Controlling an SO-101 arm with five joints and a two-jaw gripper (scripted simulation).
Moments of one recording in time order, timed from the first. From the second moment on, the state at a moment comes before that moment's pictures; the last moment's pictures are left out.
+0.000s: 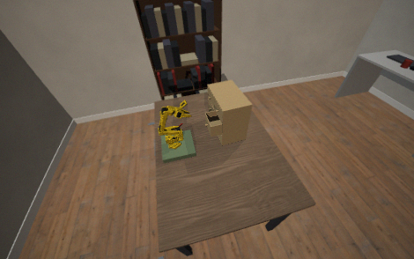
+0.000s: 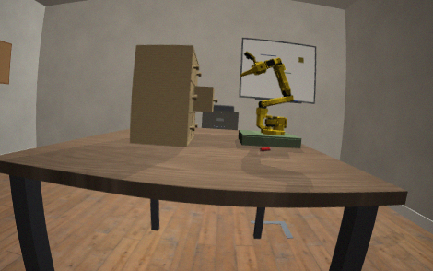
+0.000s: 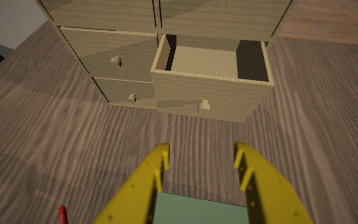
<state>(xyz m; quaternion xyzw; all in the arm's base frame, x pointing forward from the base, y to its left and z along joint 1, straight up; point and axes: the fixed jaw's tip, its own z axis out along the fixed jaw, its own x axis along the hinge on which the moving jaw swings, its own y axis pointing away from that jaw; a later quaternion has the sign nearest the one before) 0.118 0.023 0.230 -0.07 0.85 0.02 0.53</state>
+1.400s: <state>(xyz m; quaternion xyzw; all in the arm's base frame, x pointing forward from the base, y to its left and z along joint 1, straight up) 0.020 0.119 0.230 -0.54 0.66 0.32 0.42</state>
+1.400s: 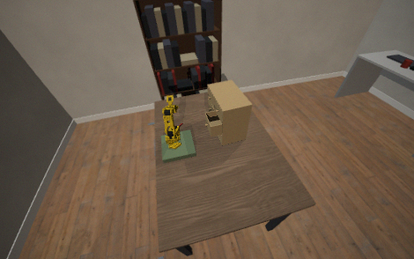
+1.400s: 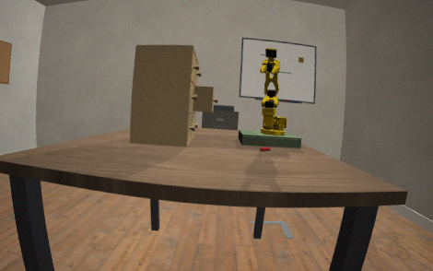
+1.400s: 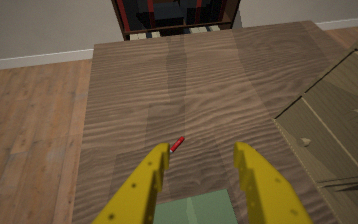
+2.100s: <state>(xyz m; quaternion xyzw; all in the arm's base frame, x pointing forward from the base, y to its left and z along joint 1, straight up) 0.017 0.131 0.223 -0.55 0.68 0.32 0.38</state>
